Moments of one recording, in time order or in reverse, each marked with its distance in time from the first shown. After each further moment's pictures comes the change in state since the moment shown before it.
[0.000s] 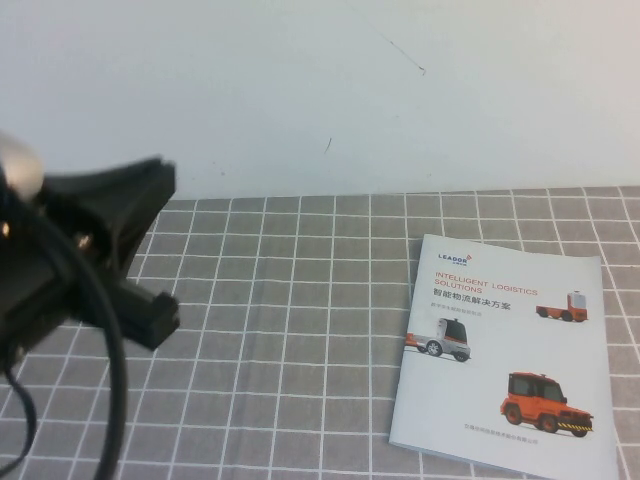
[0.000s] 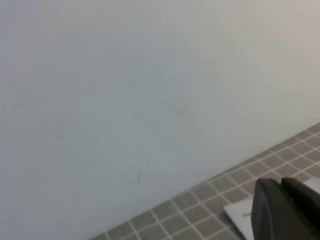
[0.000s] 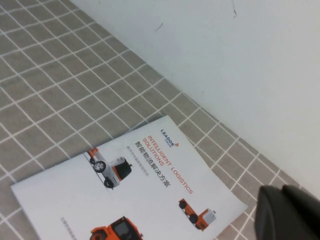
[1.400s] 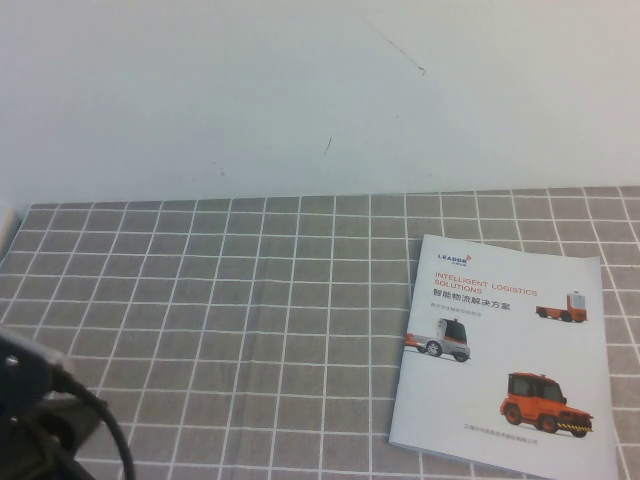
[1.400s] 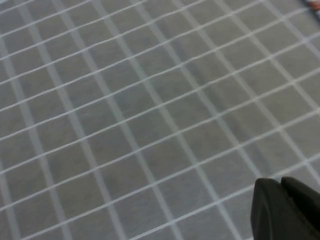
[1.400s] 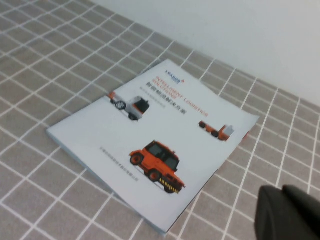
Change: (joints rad) right arm 0.000 -0.734 0.351 -0.251 0.243 0.469; left arm 0.000 -0.092 0.248 1.611 0.461 -1.659
